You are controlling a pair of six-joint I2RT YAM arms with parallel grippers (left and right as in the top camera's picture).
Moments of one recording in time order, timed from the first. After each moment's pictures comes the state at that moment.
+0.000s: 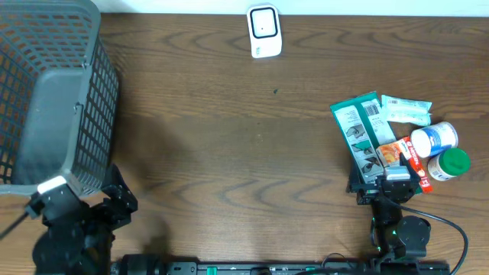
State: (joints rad) left arm 0.02 0.33 0.91 -0.92 -0.20 -0.36; right arm -0.01 0.01 0.01 -0.07 -0.04 -0.11
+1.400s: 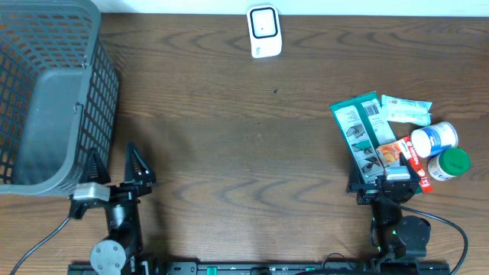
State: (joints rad) left arm 0.09 0.01 0.01 0.32 -0.05 -0.38; right arm -0.01 0.01 0.01 -0.07 -0.04 -0.11
